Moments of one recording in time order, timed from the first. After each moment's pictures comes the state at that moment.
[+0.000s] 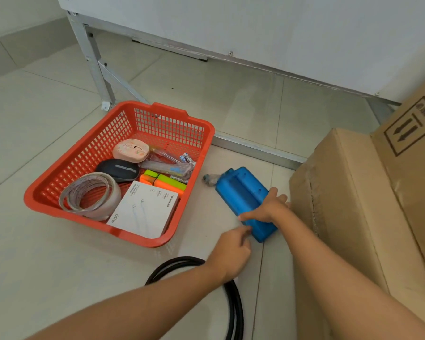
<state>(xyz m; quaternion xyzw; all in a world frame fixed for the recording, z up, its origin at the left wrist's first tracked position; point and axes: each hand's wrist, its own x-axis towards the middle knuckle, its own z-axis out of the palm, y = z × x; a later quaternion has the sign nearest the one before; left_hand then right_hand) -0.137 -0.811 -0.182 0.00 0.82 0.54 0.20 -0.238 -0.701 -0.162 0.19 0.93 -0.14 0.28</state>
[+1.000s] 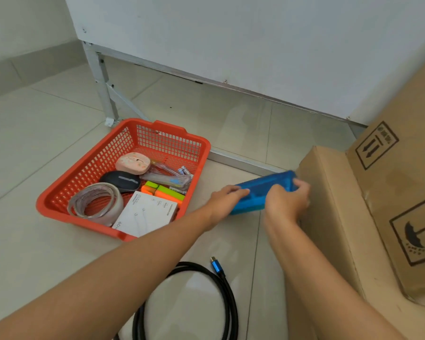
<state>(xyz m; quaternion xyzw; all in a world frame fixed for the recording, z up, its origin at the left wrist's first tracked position) -0.210 -0.832 -0.130 -0.07 0.73 0.64 0.22 -0.189 -0.736 -0.073 0.38 0.70 -0.58 -0.19</state>
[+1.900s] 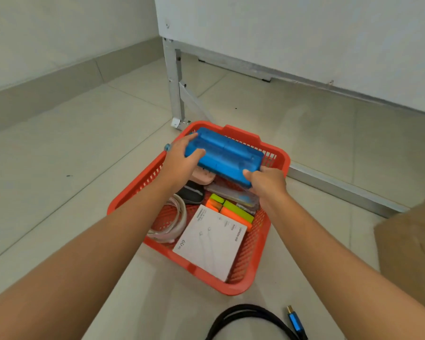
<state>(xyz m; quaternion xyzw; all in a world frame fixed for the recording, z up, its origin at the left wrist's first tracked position) -0.269 -1.059 -0.128 -0.11 0.82 0.55 -0.11 -0.303 -0.891 -0.132 0.17 0.80 -0.56 0.10</state>
